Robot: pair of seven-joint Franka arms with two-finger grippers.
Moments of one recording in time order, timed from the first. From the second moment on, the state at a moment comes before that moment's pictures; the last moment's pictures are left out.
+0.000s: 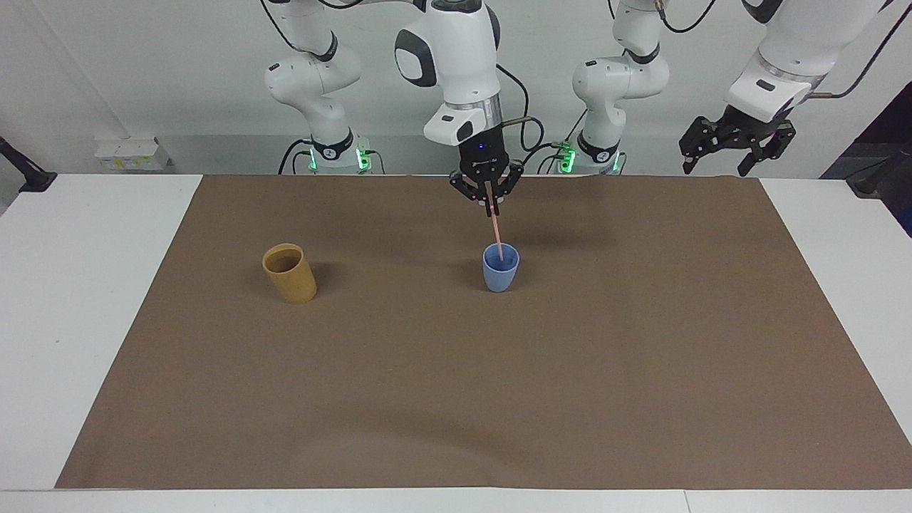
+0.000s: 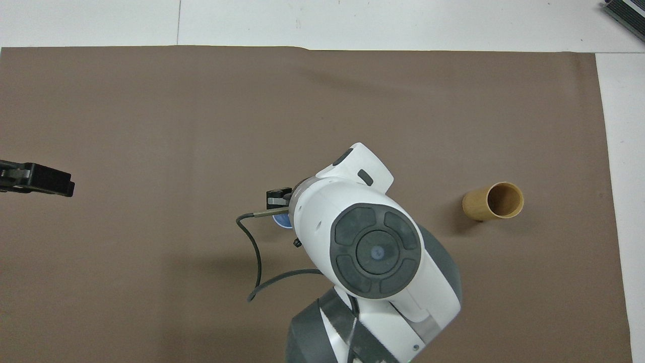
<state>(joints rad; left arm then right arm) 0.05 -0.06 -0.14 -1.55 0.00 1.44 0.05 0.54 0.12 0.15 -1.70 -0.03 2.14 0.68</state>
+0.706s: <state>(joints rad) 0.05 -0.06 -0.14 -1.55 0.00 1.44 0.05 0.54 0.17 0.15 -1.74 -0.03 2.22 0.68</state>
